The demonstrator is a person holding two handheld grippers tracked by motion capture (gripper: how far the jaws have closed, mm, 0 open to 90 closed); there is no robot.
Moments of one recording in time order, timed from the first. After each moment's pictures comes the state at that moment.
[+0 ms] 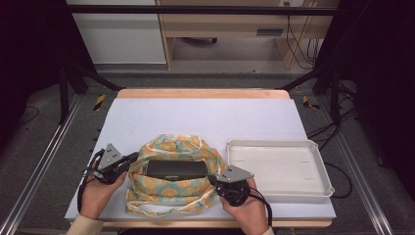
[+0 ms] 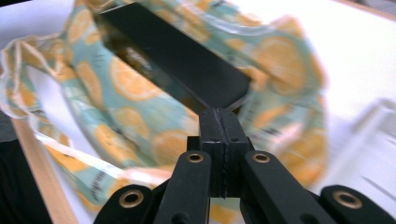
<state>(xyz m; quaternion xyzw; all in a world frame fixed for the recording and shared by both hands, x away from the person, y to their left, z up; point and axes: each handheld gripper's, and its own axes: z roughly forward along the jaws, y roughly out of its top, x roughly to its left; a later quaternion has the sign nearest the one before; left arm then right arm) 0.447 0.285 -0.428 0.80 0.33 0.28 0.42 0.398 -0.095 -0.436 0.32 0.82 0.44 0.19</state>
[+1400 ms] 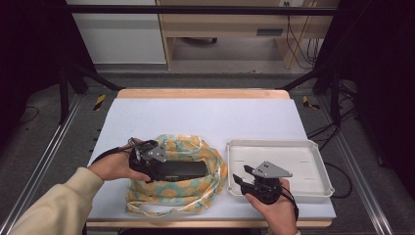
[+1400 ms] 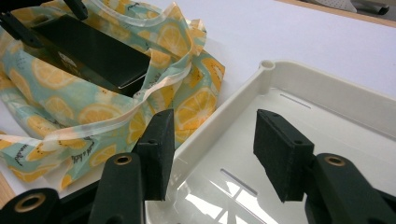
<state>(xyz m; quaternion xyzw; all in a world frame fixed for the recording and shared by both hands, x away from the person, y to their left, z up) 0.502 0.193 -0.406 0.98 0.03 0.07 0.18 0.399 -0.168 -0.434 0.39 0.77 0.45 0.21</state>
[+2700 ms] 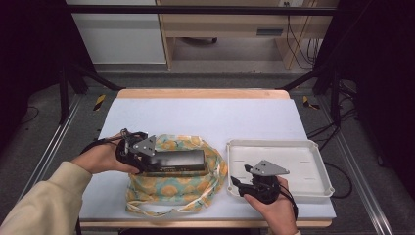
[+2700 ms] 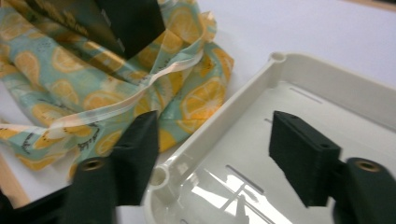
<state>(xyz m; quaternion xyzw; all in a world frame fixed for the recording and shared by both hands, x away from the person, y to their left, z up) 0.502 0.218 -0.367 0.97 0.00 0.09 0.21 0.405 -0.165 -0.433 0.39 0.79 0.44 0.19</state>
